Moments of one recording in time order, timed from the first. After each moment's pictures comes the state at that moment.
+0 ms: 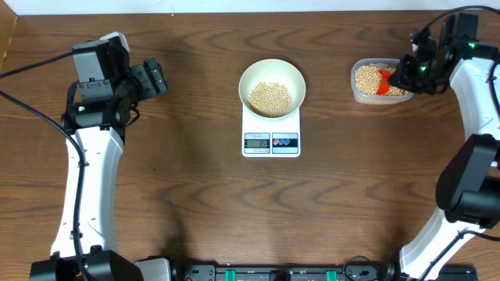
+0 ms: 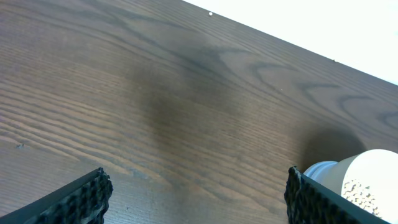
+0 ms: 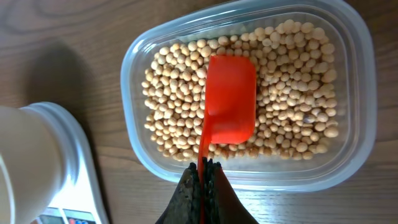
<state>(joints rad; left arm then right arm) 0.14 1.46 1.26 -0.55 0.12 -0.22 -0.19 2.00 1.68 -0.90 -0.41 0.09</state>
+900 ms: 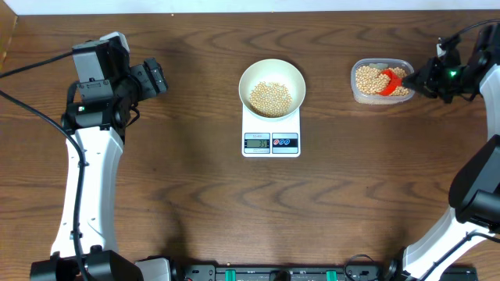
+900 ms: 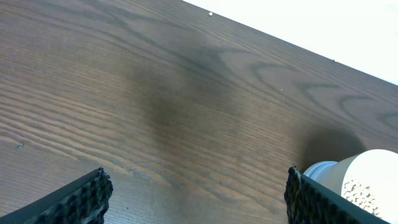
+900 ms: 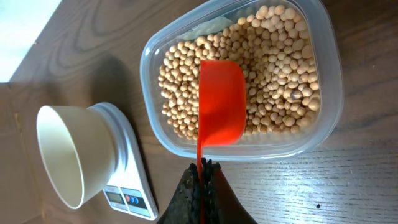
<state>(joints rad) 0.14 1.46 1.26 -0.55 0.12 -0.22 -0.35 2.00 1.68 -0.97 -0.66 0.09</state>
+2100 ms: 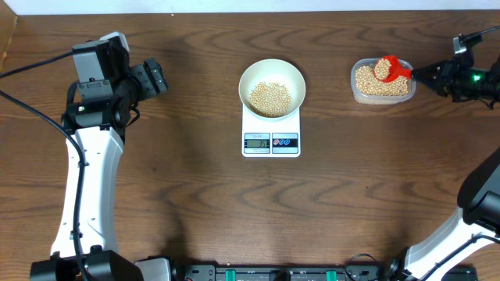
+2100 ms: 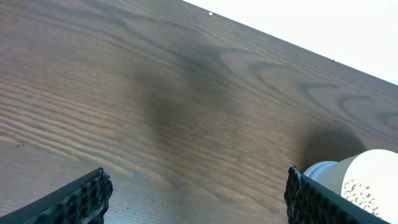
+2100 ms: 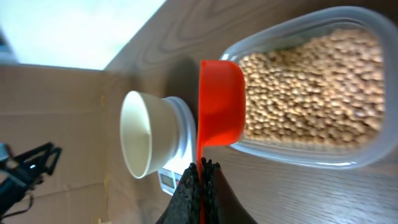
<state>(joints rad) 0.14 1.46 1.26 -0.55 0.12 -0.22 -0.45 2.00 1.68 -0.98 -1.00 -0.03</state>
